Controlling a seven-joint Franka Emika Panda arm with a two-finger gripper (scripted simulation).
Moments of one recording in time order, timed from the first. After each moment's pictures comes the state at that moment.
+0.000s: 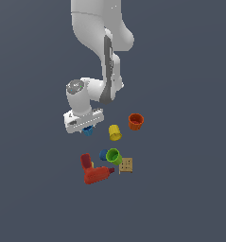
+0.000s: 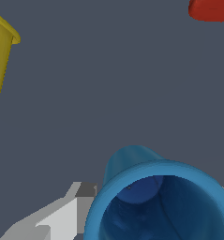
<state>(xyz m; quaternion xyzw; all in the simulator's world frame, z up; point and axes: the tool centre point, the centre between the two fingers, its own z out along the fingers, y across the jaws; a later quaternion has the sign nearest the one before) -0.090 -0.141 0.041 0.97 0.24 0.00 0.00</state>
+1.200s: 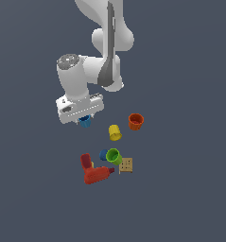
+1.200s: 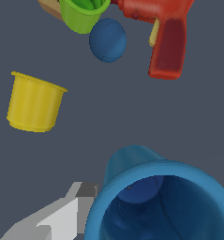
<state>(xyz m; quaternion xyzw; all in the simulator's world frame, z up) -0.076 -0.136 0.143 0.97 0.24 0.00 0.00</state>
